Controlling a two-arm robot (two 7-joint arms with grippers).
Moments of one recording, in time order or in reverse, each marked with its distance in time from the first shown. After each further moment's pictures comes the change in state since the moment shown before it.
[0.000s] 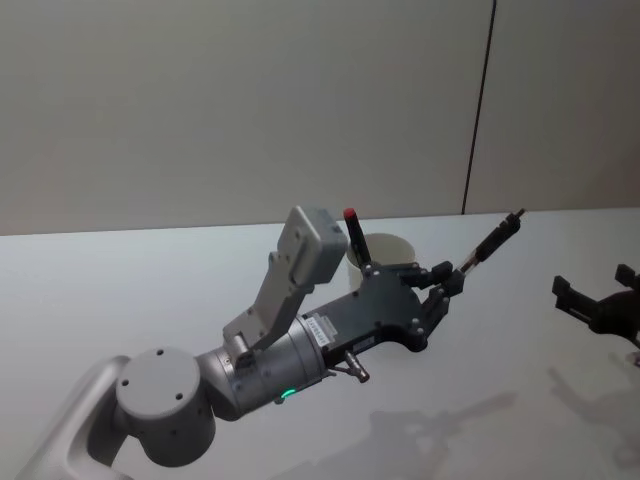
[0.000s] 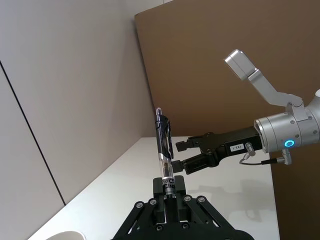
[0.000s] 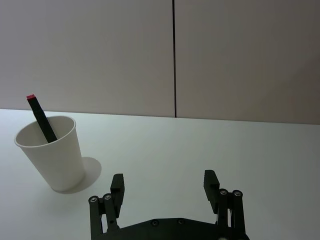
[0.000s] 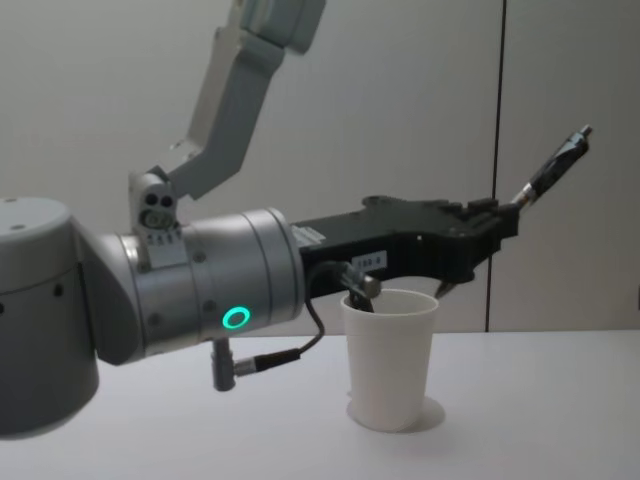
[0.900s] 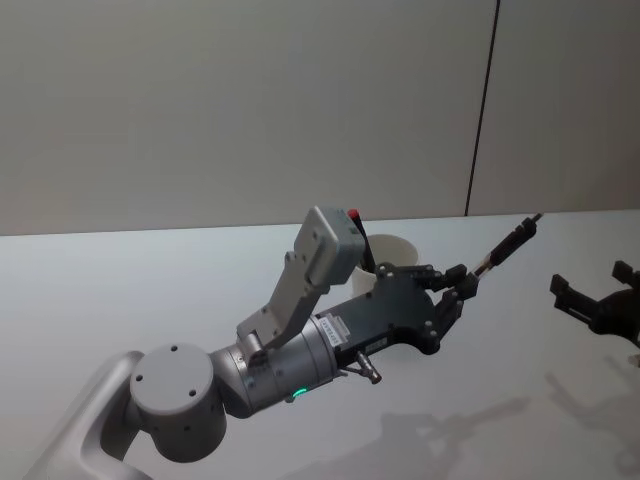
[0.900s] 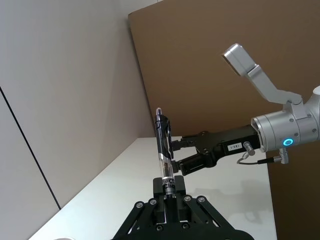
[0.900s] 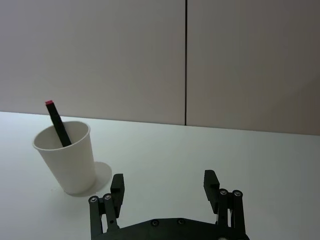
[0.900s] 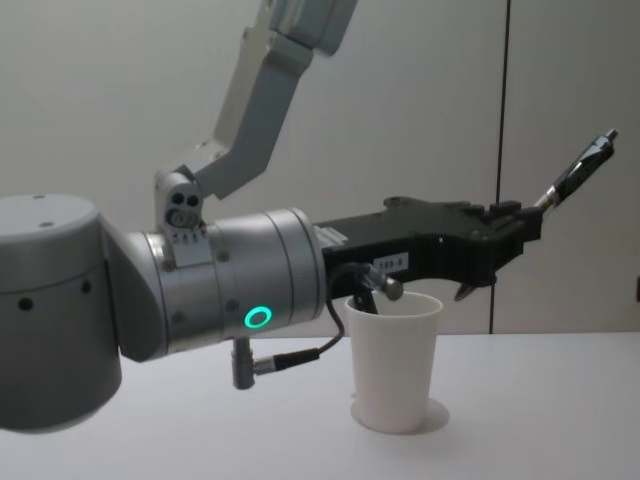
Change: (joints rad) left arm -0.018 -0.016 0.016 0.019 0.017 -0.001 -0.012; right arm -0.014 0.011 0.005 -0.005 0.008 -0.043 0.042
